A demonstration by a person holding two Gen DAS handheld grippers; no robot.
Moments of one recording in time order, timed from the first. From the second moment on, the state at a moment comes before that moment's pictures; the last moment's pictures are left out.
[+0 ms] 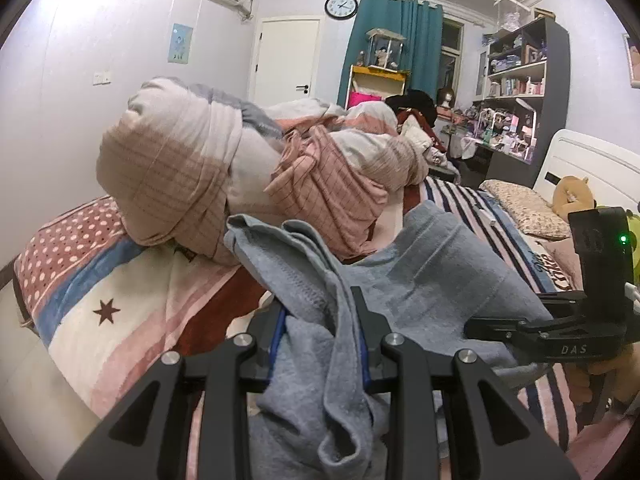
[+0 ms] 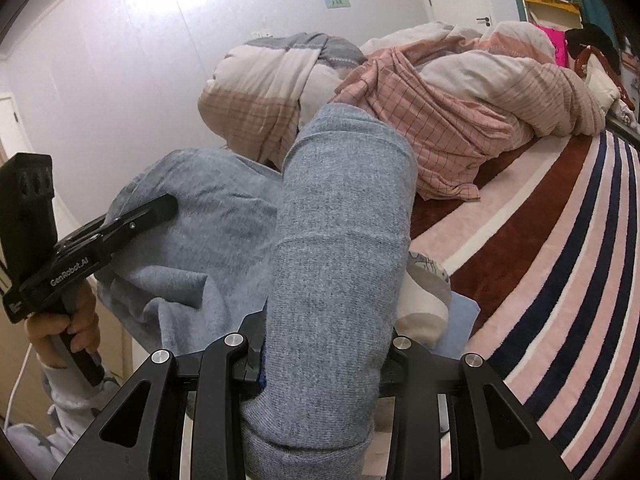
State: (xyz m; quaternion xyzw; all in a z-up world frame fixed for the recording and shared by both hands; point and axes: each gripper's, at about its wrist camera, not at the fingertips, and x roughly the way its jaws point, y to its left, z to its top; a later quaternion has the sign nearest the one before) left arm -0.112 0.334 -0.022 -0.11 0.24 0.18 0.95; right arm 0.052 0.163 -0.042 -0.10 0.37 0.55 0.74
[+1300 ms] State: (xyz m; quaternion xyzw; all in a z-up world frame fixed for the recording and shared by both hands) left arm -0.082 0.338 -0.040 -0.09 0.27 0.22 0.93; right arm 0.060 0.163 -0.054 -0.12 0.38 0.52 0.76
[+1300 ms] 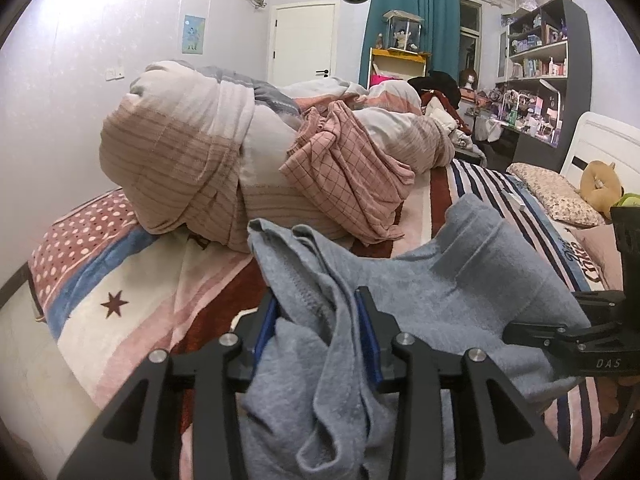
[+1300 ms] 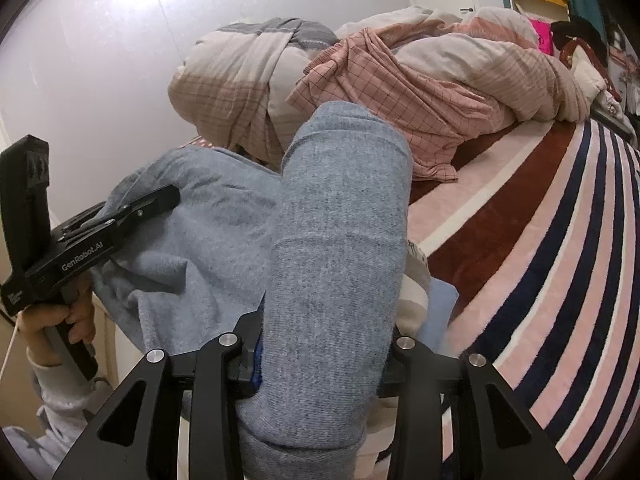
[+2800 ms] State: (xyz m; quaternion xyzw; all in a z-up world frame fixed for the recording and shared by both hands) left arm -0.096 0.267 -0.011 -0.03 0.23 0.26 0.94; right arm 0.046 0.135 -0.038 -0.14 0.35 0.50 0.78
